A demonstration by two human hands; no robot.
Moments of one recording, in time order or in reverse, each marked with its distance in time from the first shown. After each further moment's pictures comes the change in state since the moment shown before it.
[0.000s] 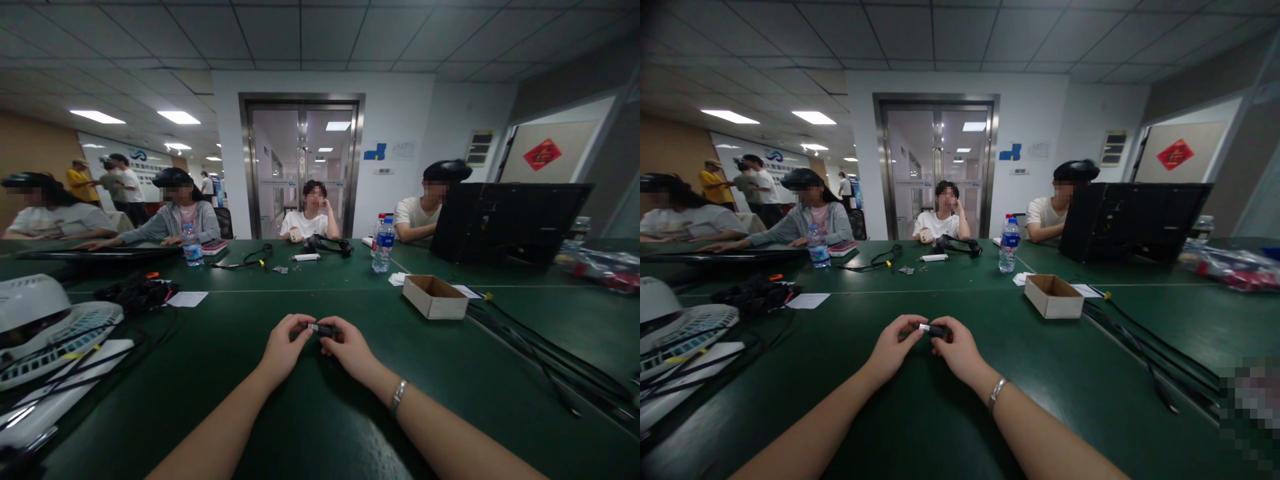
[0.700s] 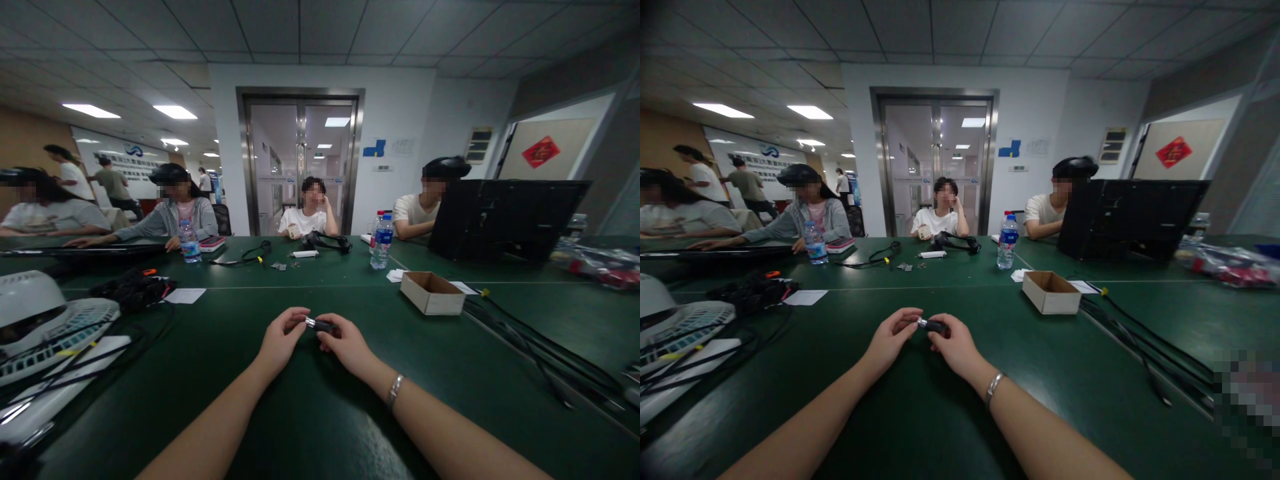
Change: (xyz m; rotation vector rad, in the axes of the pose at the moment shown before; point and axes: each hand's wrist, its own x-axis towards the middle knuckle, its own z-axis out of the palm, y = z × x) left_hand 0.003 -0.002 -0.001 -0.168 0.015 -0.110; right_hand -0.002 -0.005 0.000 -0.014 -0.016 0.029
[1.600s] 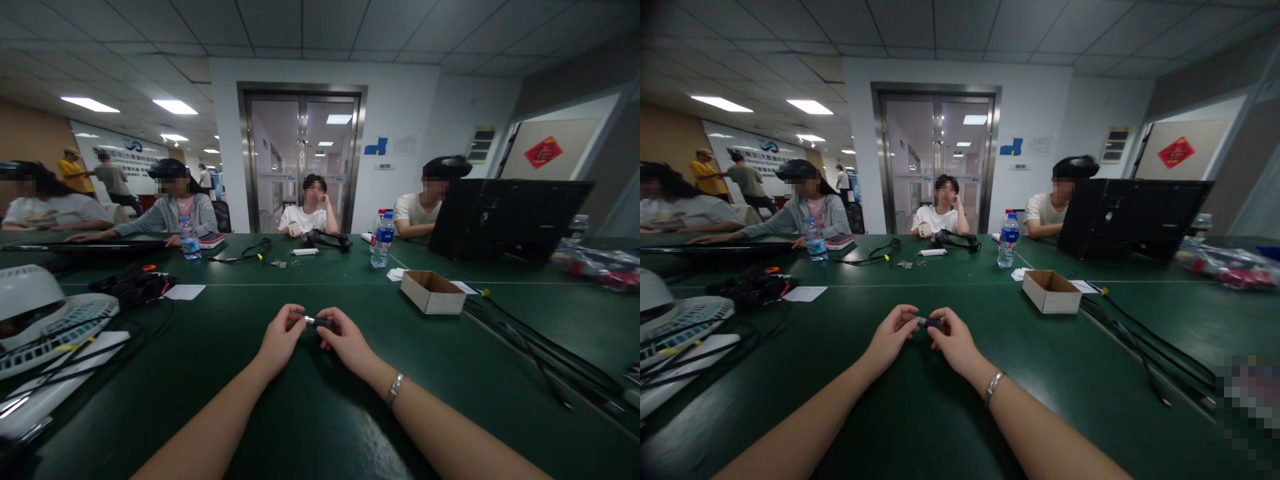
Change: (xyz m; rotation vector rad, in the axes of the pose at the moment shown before) left_hand 0.002 -0.009 0.002 0.011 0.021 -0.071; right_hand 0.001 0.006 -0.001 0.039 -0.007 -0.038
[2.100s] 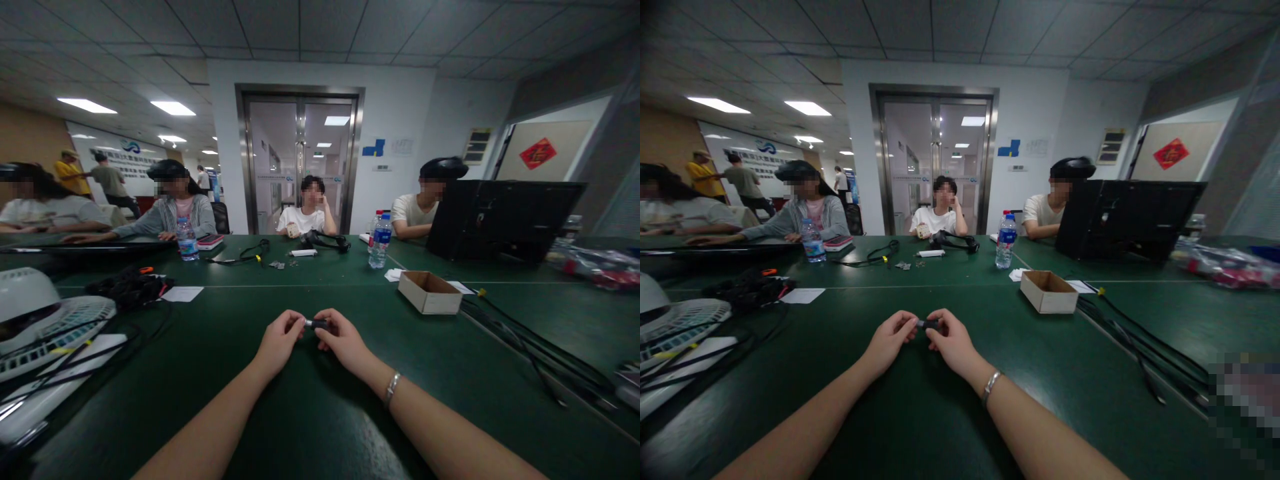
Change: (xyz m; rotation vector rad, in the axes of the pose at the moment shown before) left_hand 0.000 -0.004 -0.001 0.102 -0.051 -0.003; right_hand 0.001 -0.001 0.001 -0.020 -0.009 0.013
